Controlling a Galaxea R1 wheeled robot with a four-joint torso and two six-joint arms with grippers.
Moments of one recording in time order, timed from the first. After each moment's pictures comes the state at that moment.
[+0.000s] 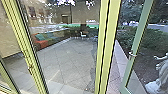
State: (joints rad) left arm 1.59 3.03 -2.63 -0.01 0.15 0.07; right arm -0.10 2.01 -2.36 -0.86 -0.85 0.33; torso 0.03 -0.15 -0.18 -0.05
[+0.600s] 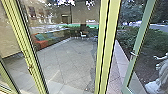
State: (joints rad) left arm 1.59 3.03 -2.63 -0.01 0.15 0.07; right arm -0.15 2.00 -2.30 -0.28 -1.12 0.18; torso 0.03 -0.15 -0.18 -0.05
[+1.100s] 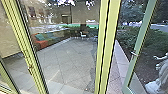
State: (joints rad) left arm 1.59 3.03 -2.63 -0.01 0.15 0.07; right arm -0.43 1.98 -2.20 -0.03 -1.12 0.04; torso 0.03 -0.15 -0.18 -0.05
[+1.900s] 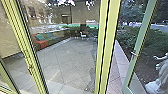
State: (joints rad) left arm 1.59 3.02 -2.63 -0.01 0.14 0.07; right arm -0.98 2.12 -2.07 0.09 -0.77 -0.02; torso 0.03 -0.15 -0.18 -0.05
